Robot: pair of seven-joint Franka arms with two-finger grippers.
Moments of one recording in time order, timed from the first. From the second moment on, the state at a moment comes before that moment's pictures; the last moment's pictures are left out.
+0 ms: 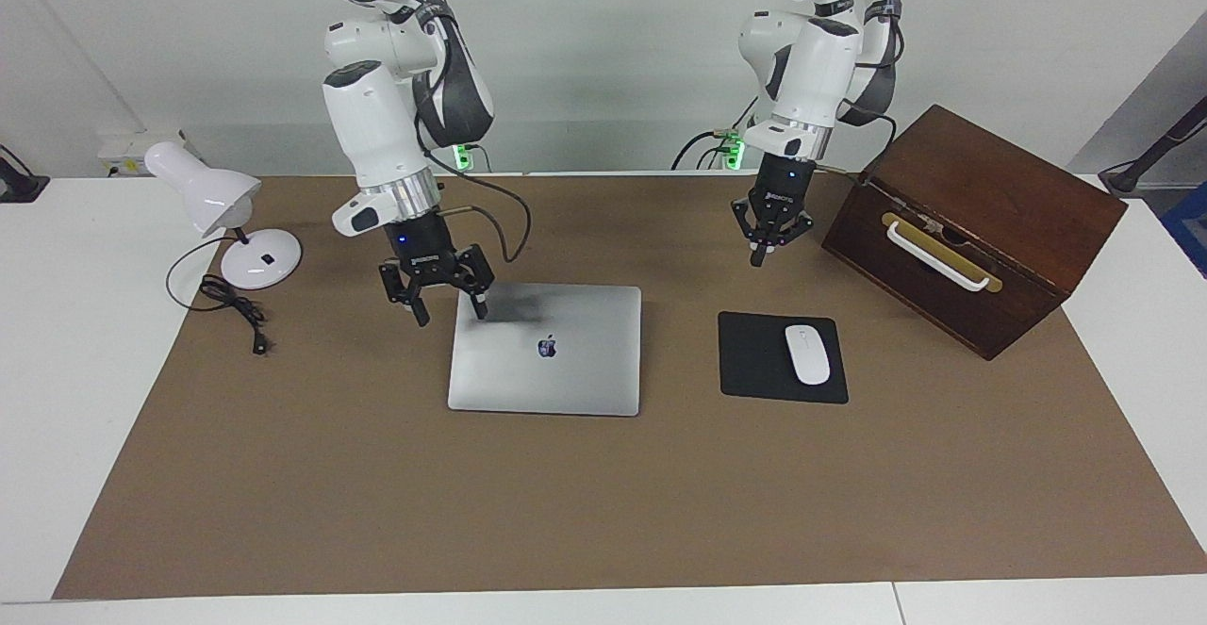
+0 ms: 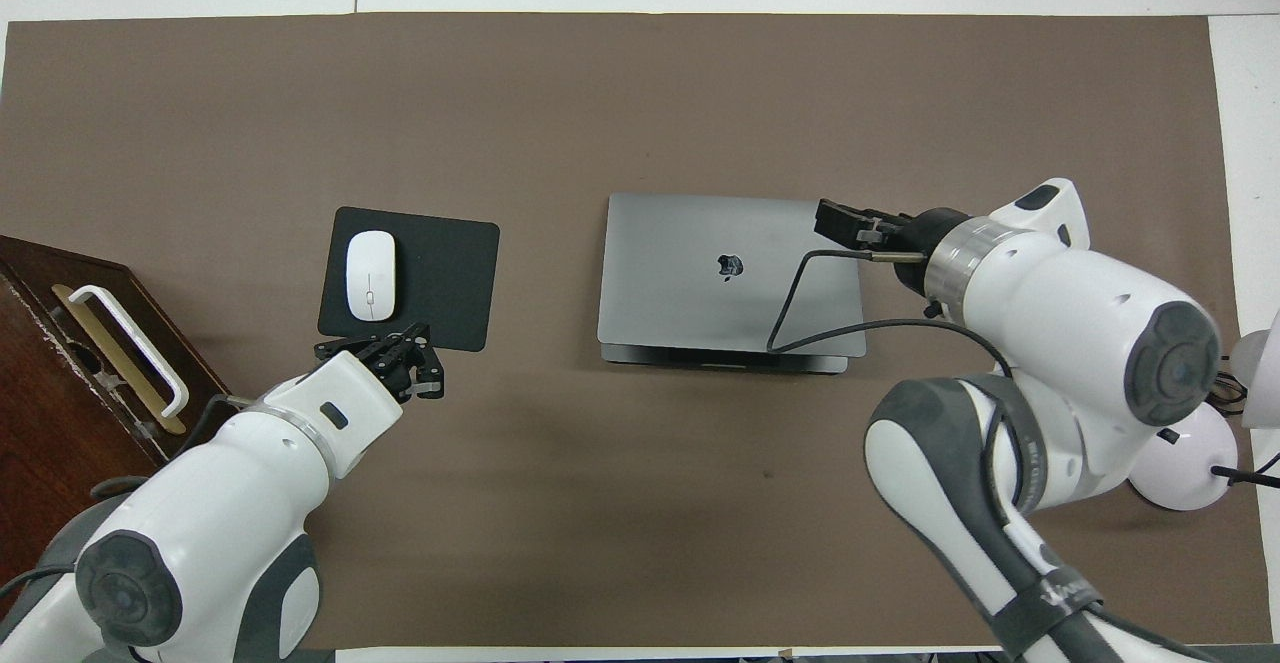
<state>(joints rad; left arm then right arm) -0.41 -0.34 -0.02 -2.65 -0.10 2.90 -0.09 0.29 -0.02 0.02 -2.28 0.26 2.82 0.29</state>
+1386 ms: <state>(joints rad) -0.66 0.01 -0.02 -2.71 -0.10 3.47 -0.11 0.61 -0.09 0.02 -2.59 0.26 3.27 0.83</state>
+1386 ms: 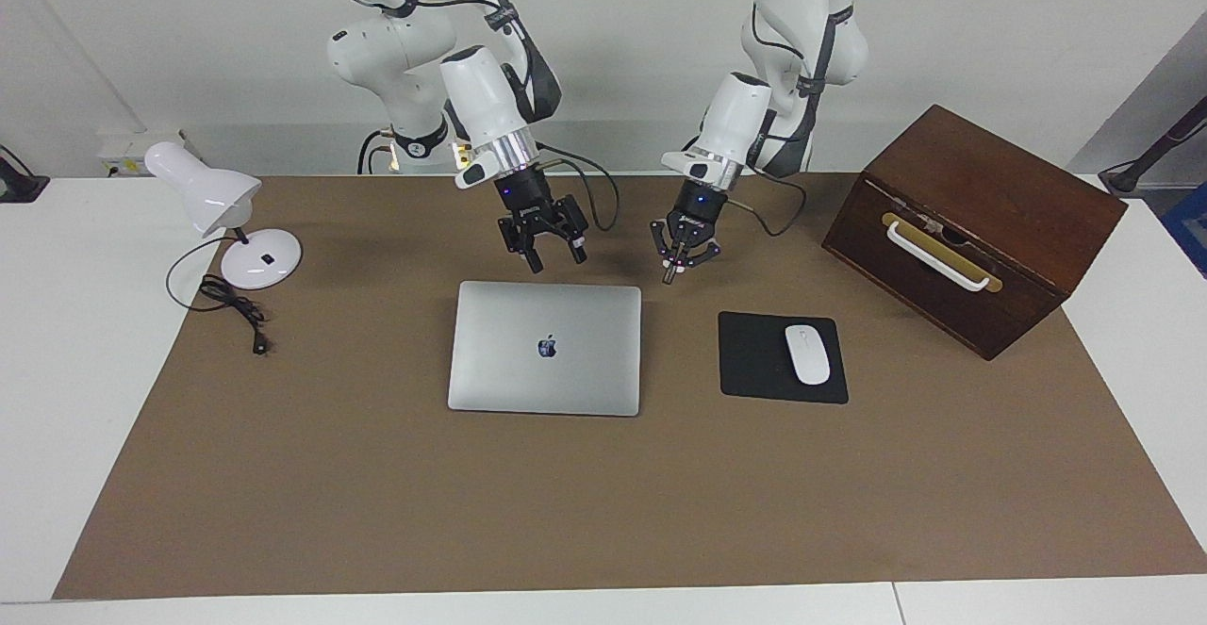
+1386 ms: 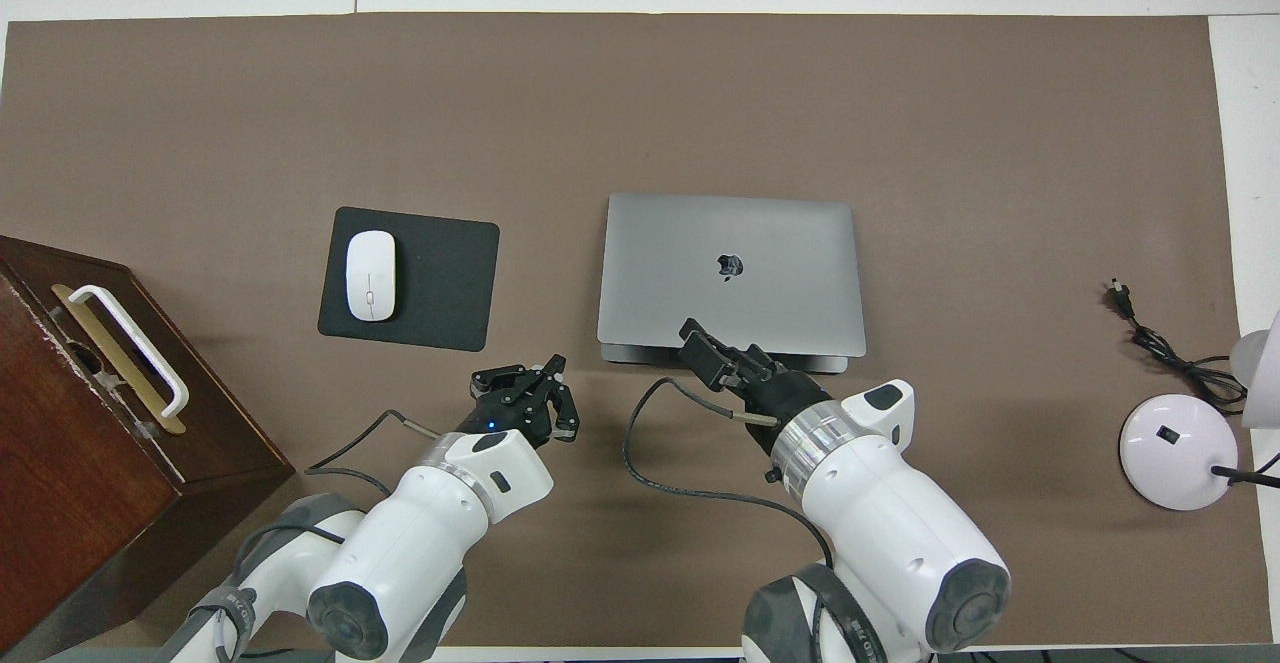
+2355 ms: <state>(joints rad) -0.69 0.19 -0.02 -2.55 -0.10 3.48 -0.11 0.65 -0.09 0.02 -2.65 0.26 3.28 0.90</state>
